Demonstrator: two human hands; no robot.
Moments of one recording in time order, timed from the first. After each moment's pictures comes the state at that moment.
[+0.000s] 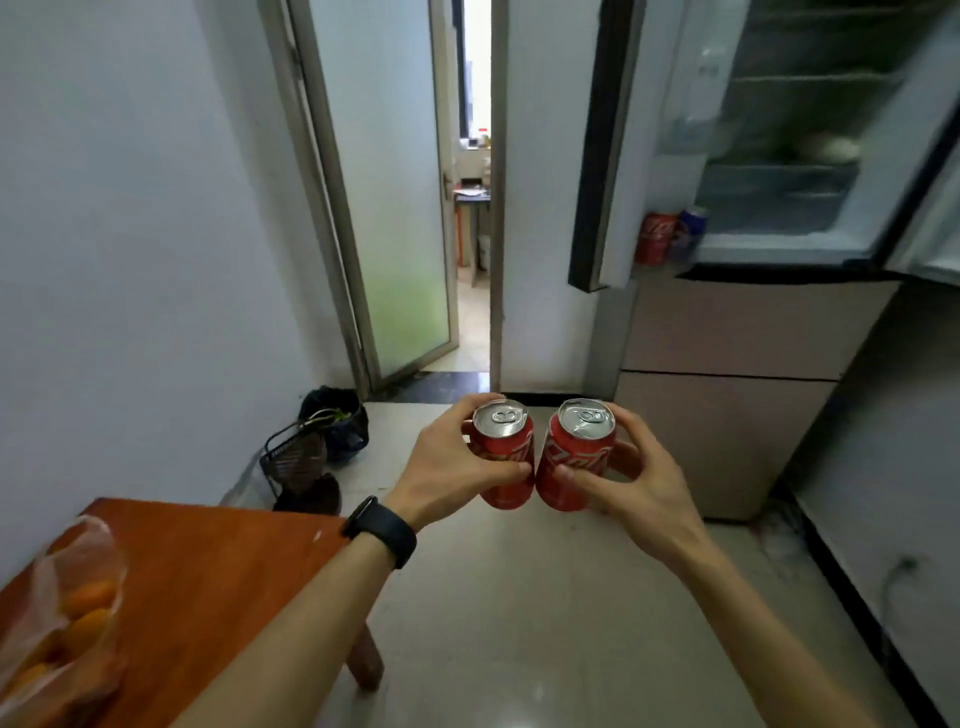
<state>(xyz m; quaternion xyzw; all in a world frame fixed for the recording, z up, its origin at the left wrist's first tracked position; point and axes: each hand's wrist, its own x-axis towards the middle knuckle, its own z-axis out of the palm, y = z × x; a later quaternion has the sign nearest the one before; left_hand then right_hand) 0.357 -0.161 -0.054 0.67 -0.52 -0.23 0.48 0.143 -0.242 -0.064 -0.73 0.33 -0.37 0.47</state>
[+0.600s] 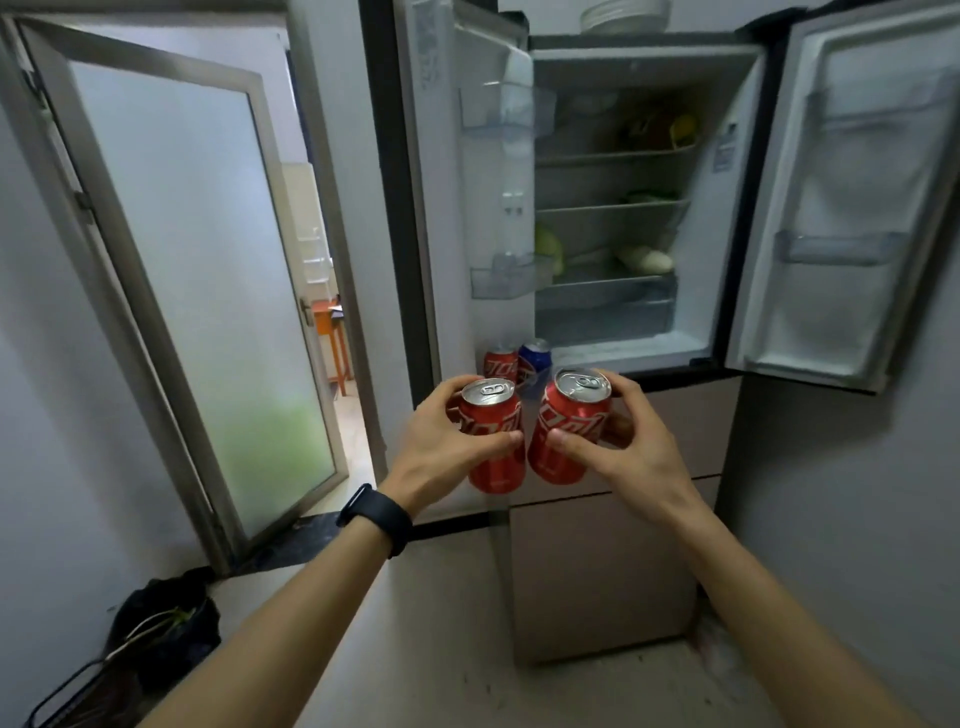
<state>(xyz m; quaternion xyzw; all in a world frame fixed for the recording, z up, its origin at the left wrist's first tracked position) 0.284 -0.521 0.049 0.55 -0.63 -0.20 0.51 0.061 -0.544 0.042 -0.70 0.36 -0.51 0.35</state>
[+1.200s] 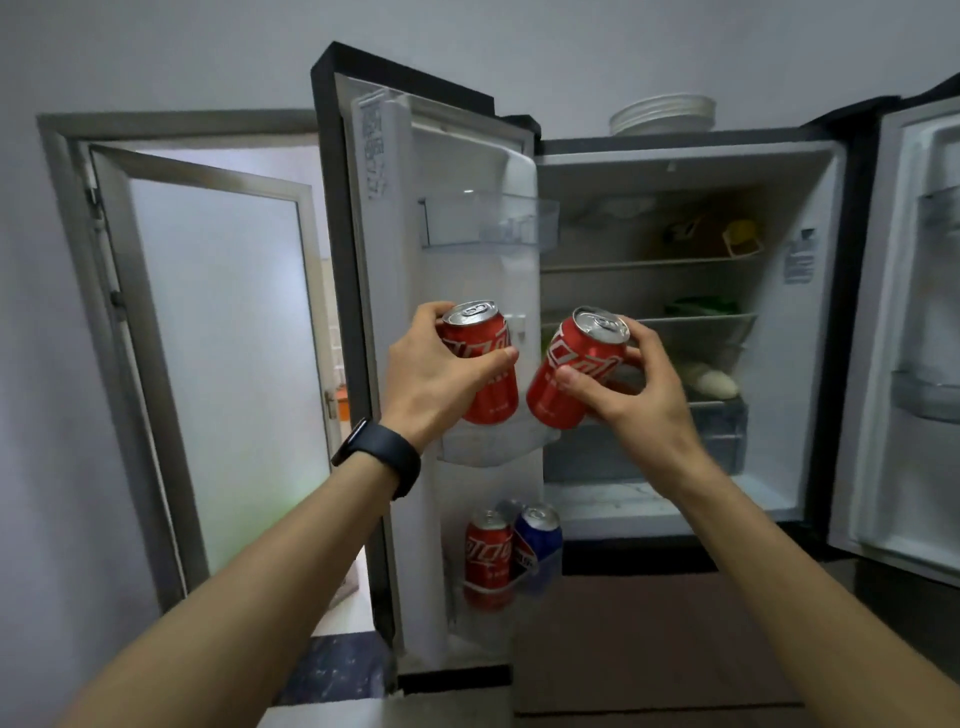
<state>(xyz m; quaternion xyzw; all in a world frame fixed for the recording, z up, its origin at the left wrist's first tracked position) 0.275 -0.760 0.221 0.58 -0.57 0.03 0.59 0.083 -0.827 0.181 -0.67 0.23 -0.61 0.35</state>
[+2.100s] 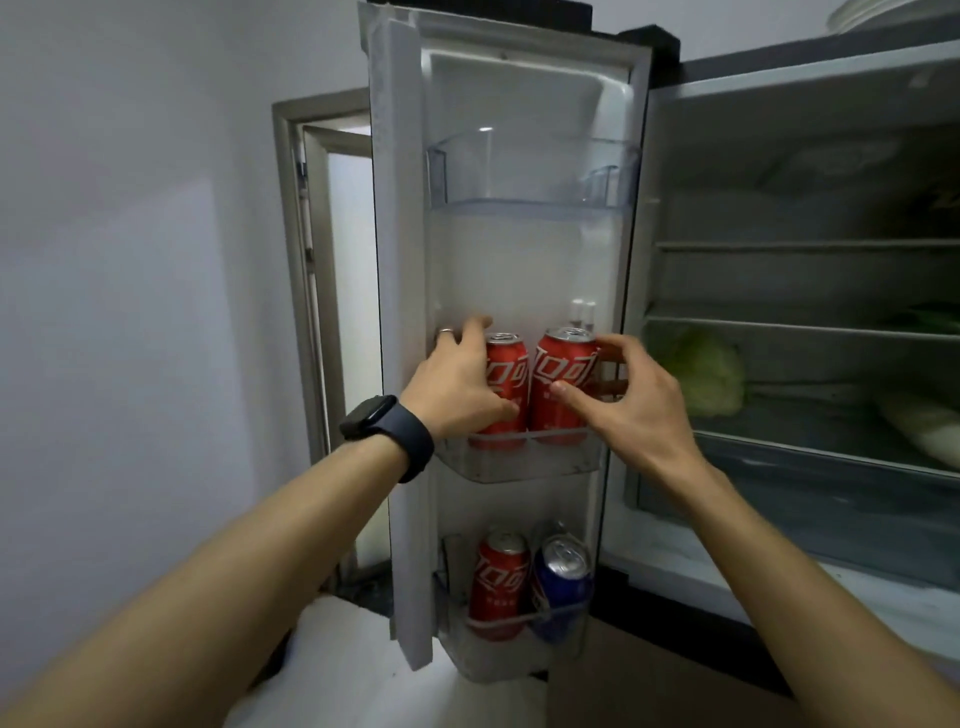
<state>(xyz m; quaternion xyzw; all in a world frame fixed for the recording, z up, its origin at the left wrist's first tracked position) 0.267 -0.838 0.210 0.82 -0.46 0.08 0.33 0.136 -0.995 0.166 -0.82 0.17 -0.48 0.25</state>
